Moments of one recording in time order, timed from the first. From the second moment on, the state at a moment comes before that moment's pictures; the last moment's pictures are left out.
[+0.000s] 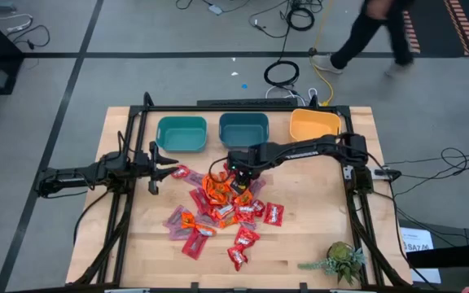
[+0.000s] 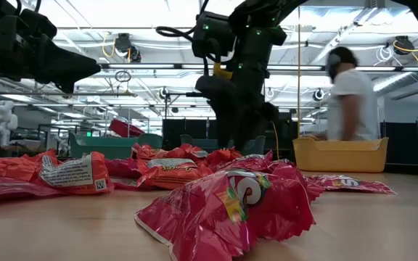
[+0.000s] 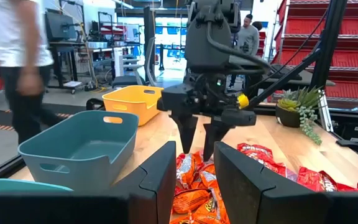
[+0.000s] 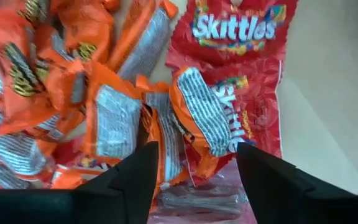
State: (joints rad) left arm 0.08 0.01 0.00 0.02 0.00 -0.02; right arm -0.06 2.02 1.50 -0.77 0.02 0.61
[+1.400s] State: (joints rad) left arm 0.08 0.01 0.01 0.02 0.00 -0.02; right arm -0.13 1.62 1.47 -0.93 0.13 0.57
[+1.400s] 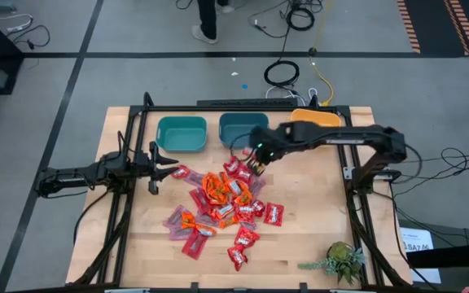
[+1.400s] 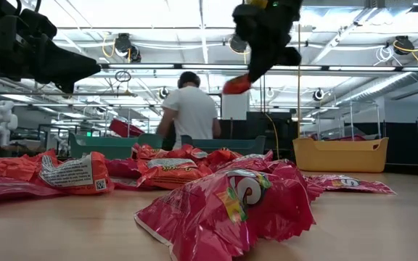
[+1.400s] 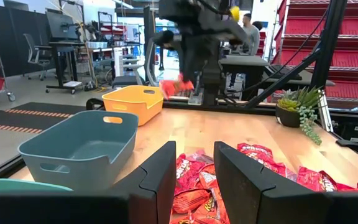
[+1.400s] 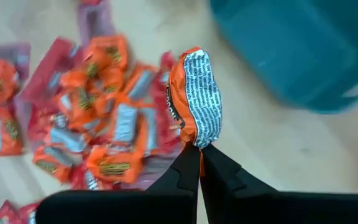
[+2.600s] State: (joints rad) left arm 0.08 0.01 0.00 0.02 0.00 -0.02; right arm -0.79 1.13 0.82 -0.78 0.16 0.65
